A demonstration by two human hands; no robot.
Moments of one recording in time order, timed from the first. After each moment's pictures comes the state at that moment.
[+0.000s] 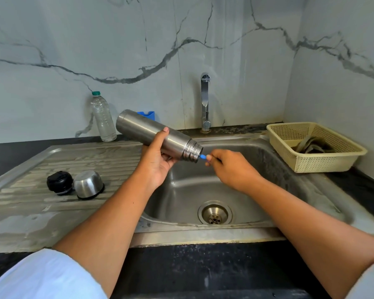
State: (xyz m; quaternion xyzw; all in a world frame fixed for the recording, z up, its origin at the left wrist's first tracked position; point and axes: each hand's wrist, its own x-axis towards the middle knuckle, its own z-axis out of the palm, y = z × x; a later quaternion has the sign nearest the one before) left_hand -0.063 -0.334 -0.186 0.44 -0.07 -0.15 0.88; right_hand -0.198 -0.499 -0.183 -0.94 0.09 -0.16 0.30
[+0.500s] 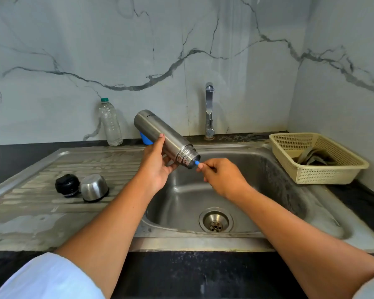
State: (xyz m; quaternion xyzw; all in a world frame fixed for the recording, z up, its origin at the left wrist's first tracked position) left_hand -0.064 -0.331 -0.177 0.47 -0.06 -0.13 0.87; right_hand -0.195 -0.475 -0.182 -0.88 0.11 -0.15 0.45
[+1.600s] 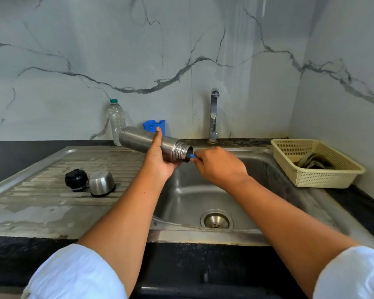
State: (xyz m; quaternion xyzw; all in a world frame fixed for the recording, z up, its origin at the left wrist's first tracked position) left_hand -0.060 -0.332 -0.161 0.35 0.02 -0.17 0.92; right_hand -0.177 -0.466 -0.156 -0.97 0.02 -0.22 0.08
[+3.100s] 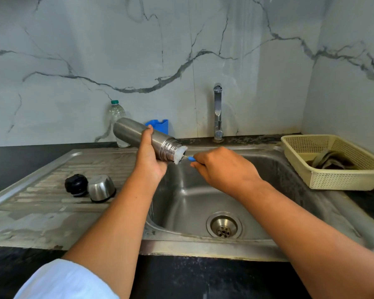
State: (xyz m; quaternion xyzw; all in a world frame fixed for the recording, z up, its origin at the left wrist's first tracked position) left_hand -0.053 -0.320 -0.153 0.36 0.01 -0.08 0.93; right_hand -0.191 -0.471 -0.147 -0.97 -0.08 -0.22 0.06
